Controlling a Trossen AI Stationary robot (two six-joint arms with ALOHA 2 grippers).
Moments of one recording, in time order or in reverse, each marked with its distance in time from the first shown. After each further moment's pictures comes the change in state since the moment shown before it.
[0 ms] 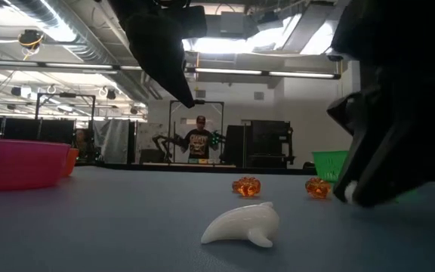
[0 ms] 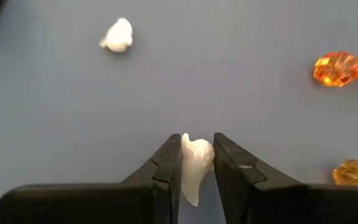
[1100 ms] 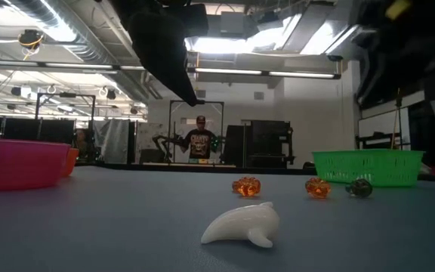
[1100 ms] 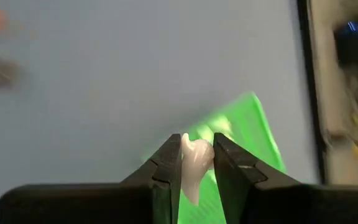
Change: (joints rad) left arm 0.000 0.000 0.000 0.021 0.000 0.000; right arm -0.187 -0.551 0.003 -1.028 0.292 -0.057
